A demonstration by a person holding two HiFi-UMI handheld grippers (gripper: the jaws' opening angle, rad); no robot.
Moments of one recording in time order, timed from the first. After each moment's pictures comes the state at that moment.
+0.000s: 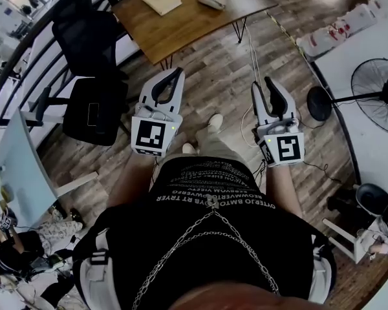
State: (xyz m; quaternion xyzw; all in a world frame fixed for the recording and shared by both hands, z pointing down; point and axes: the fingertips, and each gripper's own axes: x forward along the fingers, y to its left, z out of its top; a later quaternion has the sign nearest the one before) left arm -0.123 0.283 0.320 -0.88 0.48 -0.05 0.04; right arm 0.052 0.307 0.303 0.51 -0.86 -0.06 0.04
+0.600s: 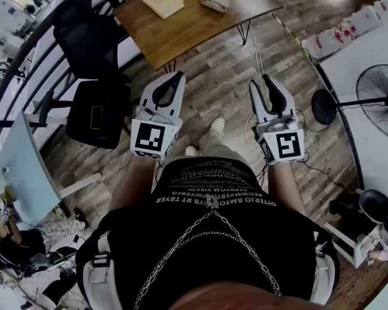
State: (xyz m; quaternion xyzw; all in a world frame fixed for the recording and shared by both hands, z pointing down) left arm -0.112 0.256 0.325 -0.88 0.47 -0.06 0.02; right arm 0.058 0.266 0.310 0.49 -0.87 -0.05 0.04
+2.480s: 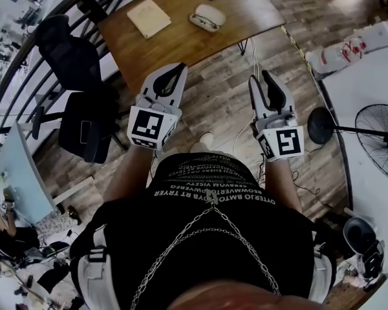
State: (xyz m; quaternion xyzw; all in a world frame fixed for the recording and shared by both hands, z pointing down) left arm -0.024 0.049 0.343 -0.88 0.48 -0.08 -0.02; right arm 0.141 0.056 0.324 0.47 -0.88 -0.02 0.03
